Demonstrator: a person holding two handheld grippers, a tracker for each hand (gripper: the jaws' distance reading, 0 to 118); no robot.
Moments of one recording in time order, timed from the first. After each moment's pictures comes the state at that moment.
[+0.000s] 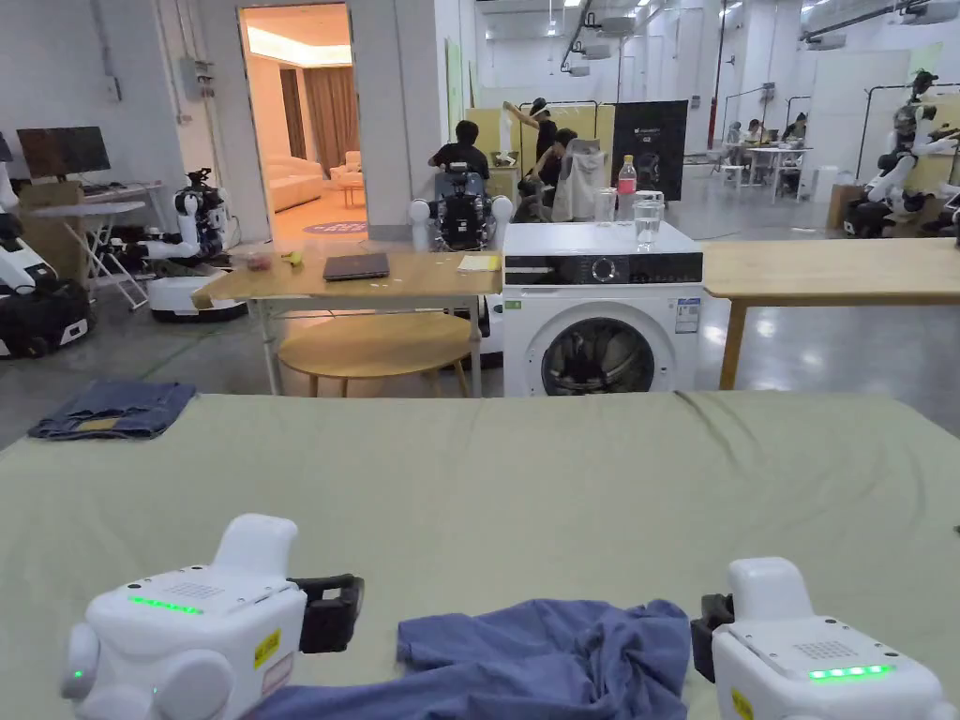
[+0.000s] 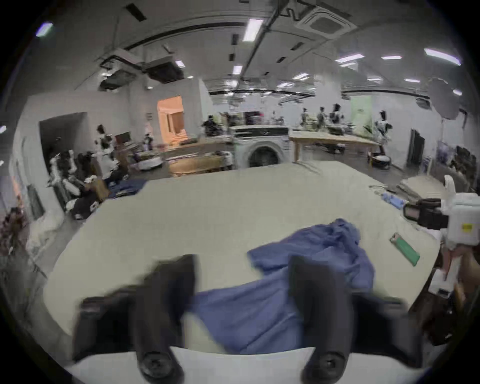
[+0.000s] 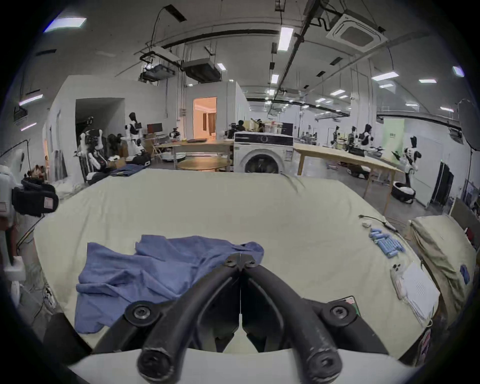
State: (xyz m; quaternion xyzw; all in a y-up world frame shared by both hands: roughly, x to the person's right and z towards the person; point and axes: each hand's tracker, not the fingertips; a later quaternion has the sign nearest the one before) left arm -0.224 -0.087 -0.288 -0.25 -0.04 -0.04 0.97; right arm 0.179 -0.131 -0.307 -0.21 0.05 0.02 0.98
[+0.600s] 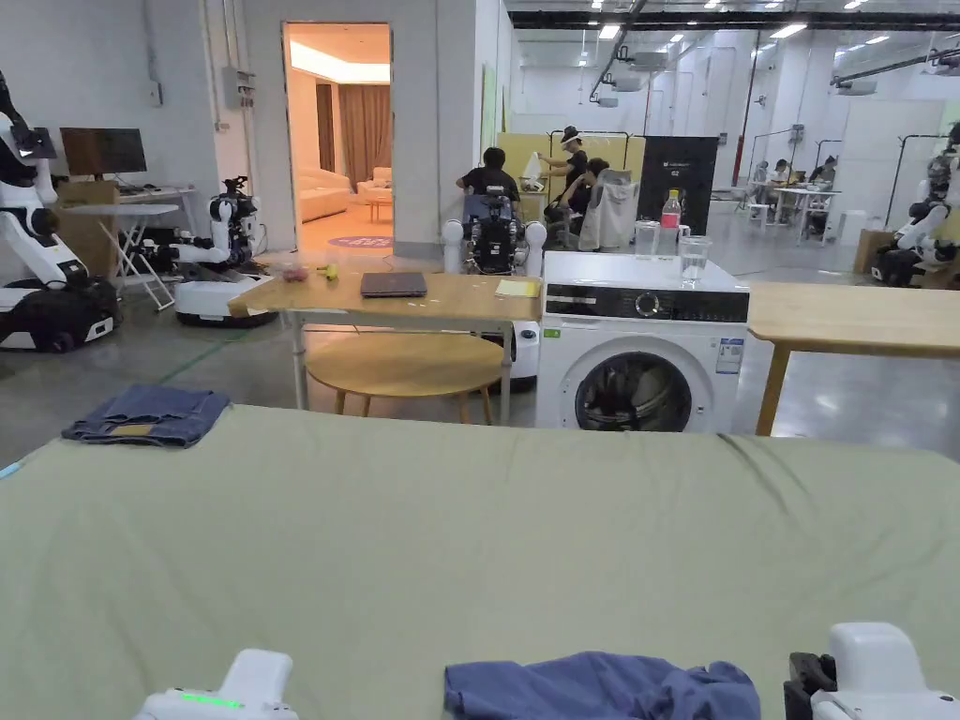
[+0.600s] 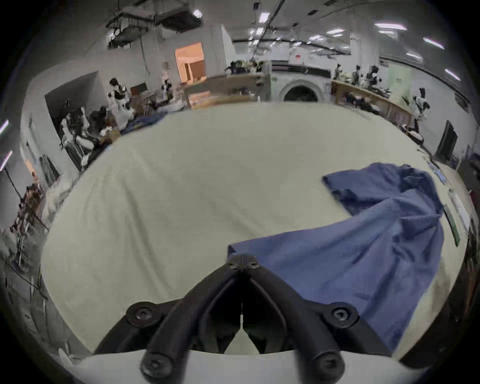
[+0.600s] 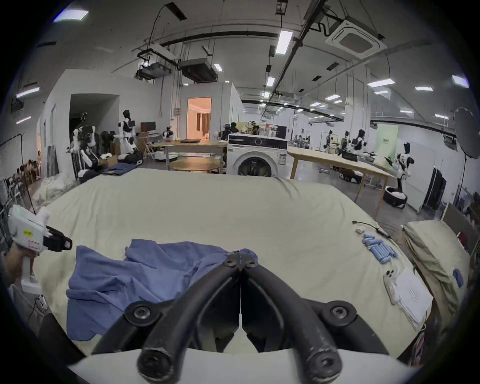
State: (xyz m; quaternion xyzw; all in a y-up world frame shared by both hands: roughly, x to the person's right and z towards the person) left arm -0.302 -0.229 -0.377 -0.42 0.04 -0.02 0.91; right arm 0.170 -0.126 -0.322 -0.21 0.02 0.04 0.98
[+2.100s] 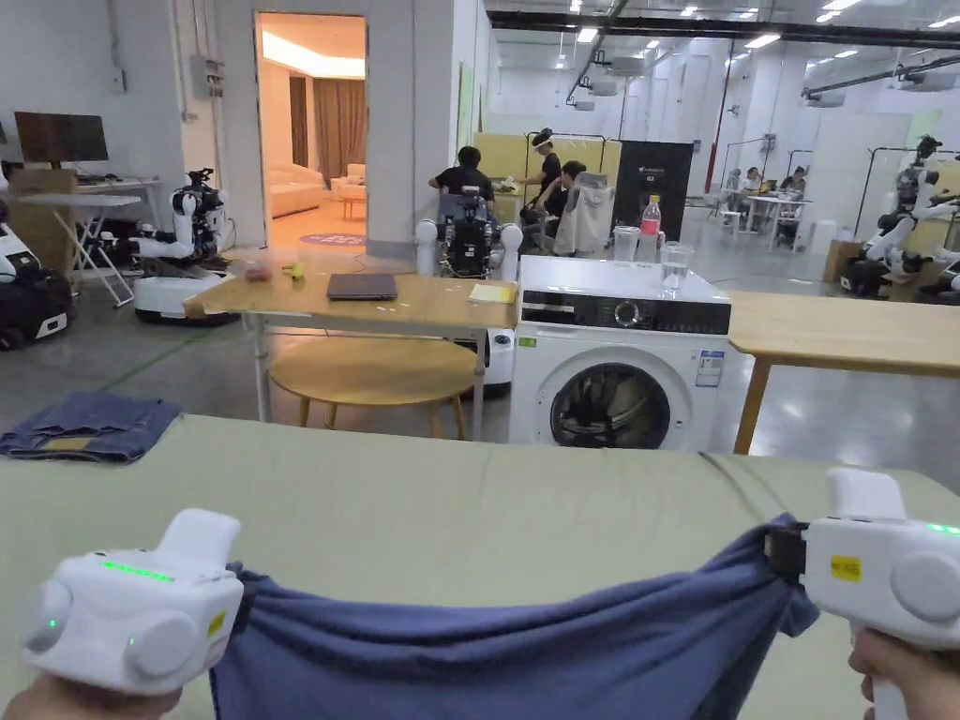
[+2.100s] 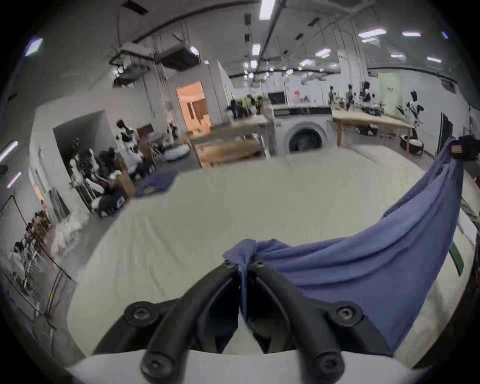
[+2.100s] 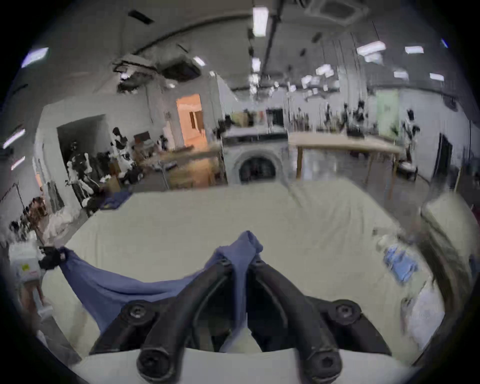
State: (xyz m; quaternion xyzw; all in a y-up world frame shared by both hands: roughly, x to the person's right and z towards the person) left arm -0.315 -0.081 -0.460 -0.28 0.04 -0.08 0.96; right arm 0.194 -0.019 -0.482 -0.23 0.03 -0.04 0.97
